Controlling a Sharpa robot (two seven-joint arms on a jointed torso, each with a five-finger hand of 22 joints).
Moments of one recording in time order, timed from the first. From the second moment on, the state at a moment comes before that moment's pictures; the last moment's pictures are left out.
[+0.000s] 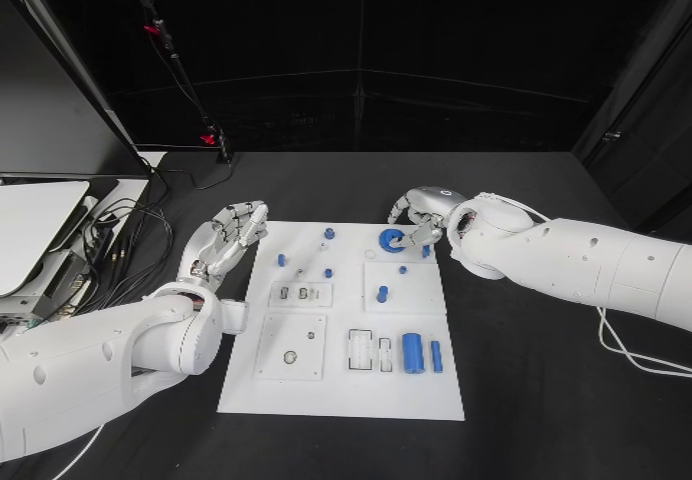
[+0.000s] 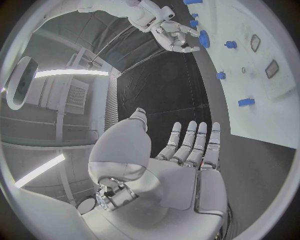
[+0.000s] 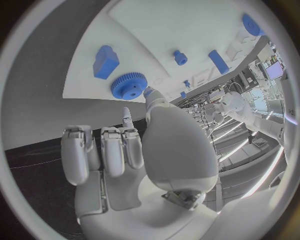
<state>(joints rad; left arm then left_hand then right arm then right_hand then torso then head) 1.25 -0.77 -0.23 1.48 -0.03 -0.58 0.68 1.07 0.05 -0.06 0.29 0.11 0.22 0.14 0.68 0.14 0.28 0.27 0.65 0.08 0.15 0.26 0.76 0.15 0.08 0.37 0.29 0.16 0.17 1.30 -0.72 -0.08 1.21 -1.48 -0.30 -0.11 1.36 -0.19 0.06 0.29 0.28 0.79 0.10 0.30 0.11 1.47 0.03 1.57 1.31 1.47 -0.02 1.57 1.31 0.01 1.46 0.10 1.57 1.31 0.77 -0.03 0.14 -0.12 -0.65</state>
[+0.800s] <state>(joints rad) 1.25 -0.77 -0.23 1.48 -0.03 -0.58 0.68 1.08 0.05 -0.06 0.29 0.11 0.22 0.14 0.68 0.14 0.28 0.27 0.66 0.08 0.15 0.26 0.77 0.15 0.08 0.36 0.29 0.16 0.17 1.29 -0.70 -0.08 1.19 -1.49 -0.25 -0.14 1.39 -0.16 0.08 0.29 0.26 0.88 0.10 0.30 0.11 1.46 0.03 1.57 1.31 1.47 -0.02 1.57 1.31 0.01 1.46 0.10 1.56 1.31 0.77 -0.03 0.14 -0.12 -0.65</state>
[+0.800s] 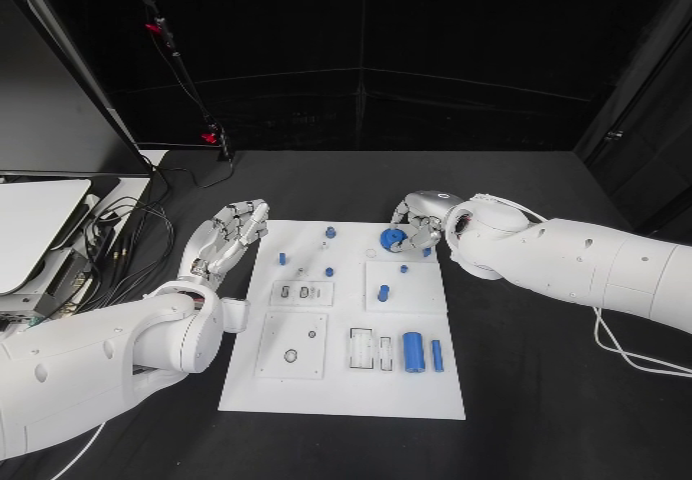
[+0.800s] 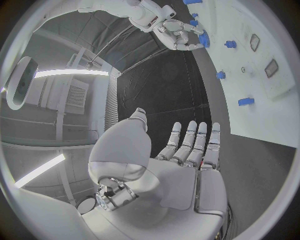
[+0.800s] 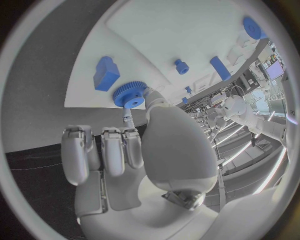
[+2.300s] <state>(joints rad) 1.25 -0.77 -0.23 1.47 -0.03 -0.58 0.68 1.08 0.05 -0.06 0.29 0.11 0.22 0.14 0.68 0.14 0.28 0.27 0.66 0.08 0.15 0.26 0.77 0.15 0.08 0.36 0.29 0.16 0.17 1.29 -0.70 -0.08 1.43 -1.47 -0.46 -0.05 1.50 -0.12 0.18 0.23 0.24 1.03 0.14 0.25 0.09 1.47 0.04 1.57 1.31 1.47 -0.02 1.57 1.31 0.01 1.47 0.09 1.57 1.31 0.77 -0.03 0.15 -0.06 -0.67</state>
